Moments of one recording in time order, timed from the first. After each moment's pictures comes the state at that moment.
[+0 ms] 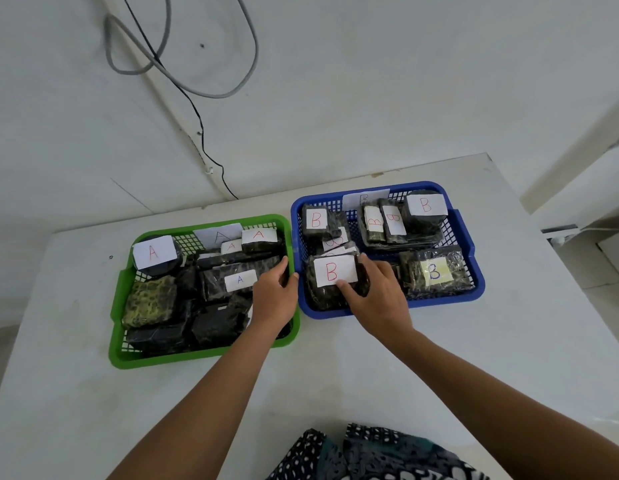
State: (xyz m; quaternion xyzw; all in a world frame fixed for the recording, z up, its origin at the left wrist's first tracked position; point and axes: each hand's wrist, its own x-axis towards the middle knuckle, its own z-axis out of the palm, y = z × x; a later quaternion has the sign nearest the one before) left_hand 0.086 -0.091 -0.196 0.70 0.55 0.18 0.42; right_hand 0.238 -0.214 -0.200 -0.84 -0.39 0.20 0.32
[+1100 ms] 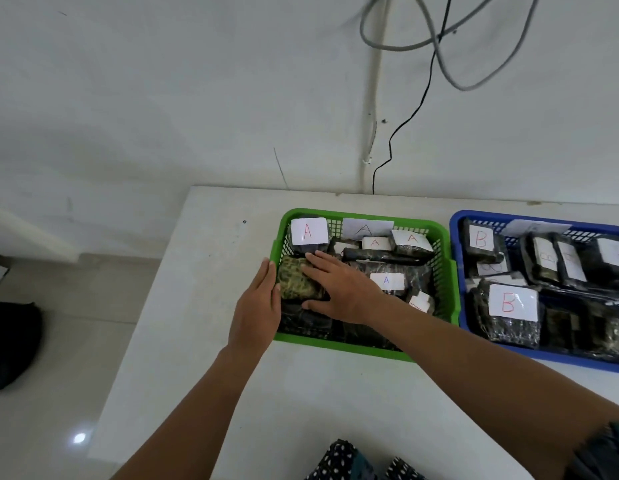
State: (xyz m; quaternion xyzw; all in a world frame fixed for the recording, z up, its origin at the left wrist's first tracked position) left_hand -0.185 -0.004 -0.201 0.76 0.57 0.18 0.24; right_hand 0.017 -0.013 -0.206 -0.57 -0.80 0.19 0.07
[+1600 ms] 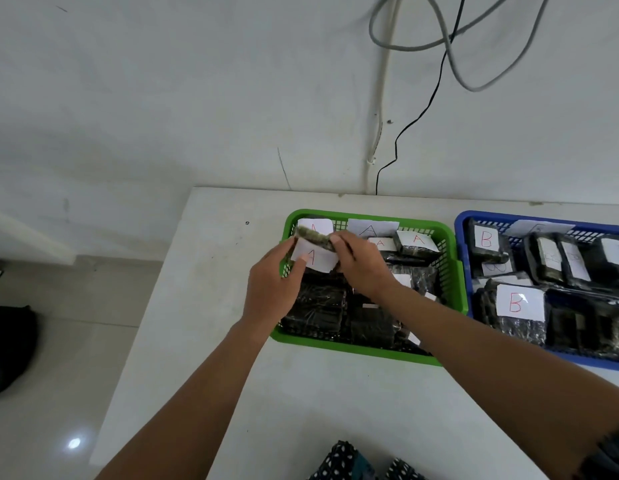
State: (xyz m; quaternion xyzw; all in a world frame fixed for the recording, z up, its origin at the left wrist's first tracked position) left_hand -0.162 0.027 -0.174 0.72 0.55 0.28 0.32; right_hand 0.023 0.009 -0.180 -0.66 -0.57 0.32 0.36
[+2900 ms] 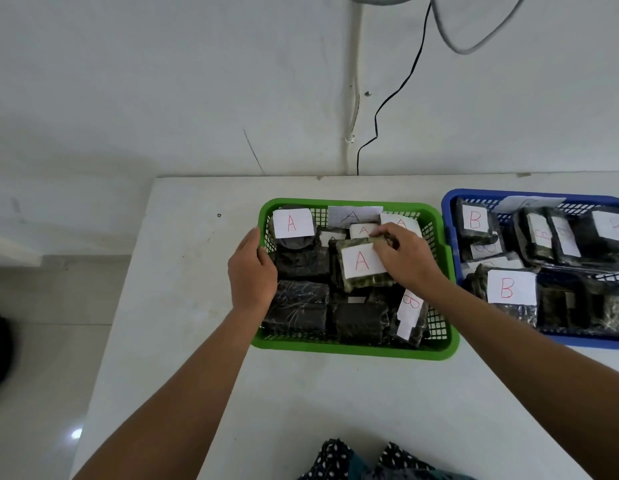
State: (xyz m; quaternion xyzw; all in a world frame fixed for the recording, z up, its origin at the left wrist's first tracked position) left_hand -0.140 0.054 -0.207 0.66 0.63 0.28 0.30; right_hand 0.106 -0.024 -0.191 -0.79 -0.42 0.33 0.29
